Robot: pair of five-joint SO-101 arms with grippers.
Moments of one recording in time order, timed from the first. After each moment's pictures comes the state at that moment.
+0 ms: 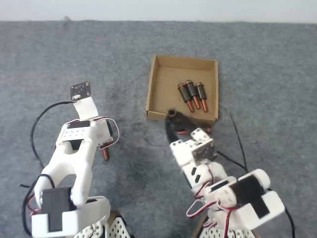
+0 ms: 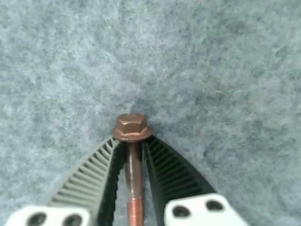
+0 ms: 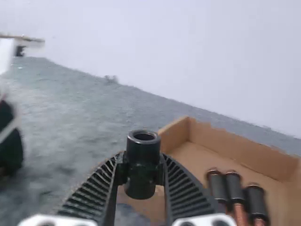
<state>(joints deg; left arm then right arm) -12.0 -10.4 56.0 40.7 16.7 -33.6 -1.6 94.9 -82.5 5.4</state>
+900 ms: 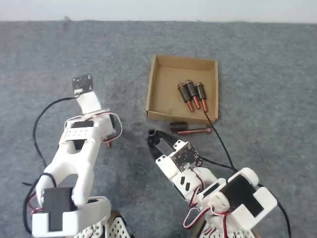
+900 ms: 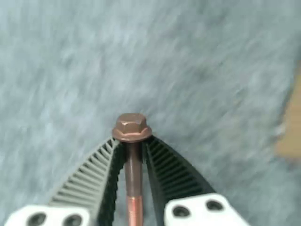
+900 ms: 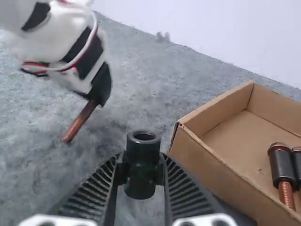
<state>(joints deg) -8.8 -10.4 56.0 25.8 16.7 -42.4 -0.2 94.0 -72.5 5.4</state>
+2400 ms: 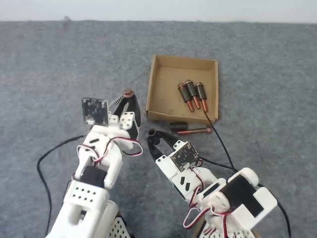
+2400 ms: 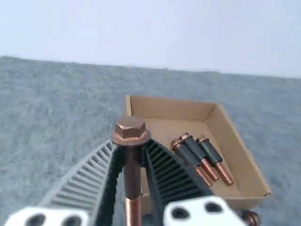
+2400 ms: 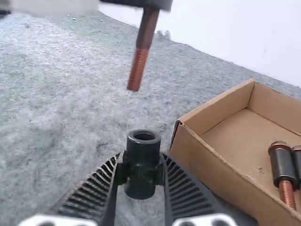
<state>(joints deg) 9.1 -66.6 85.2 9.9 16.6 -42.4 -0.2 94.0 -72.3 5.4</state>
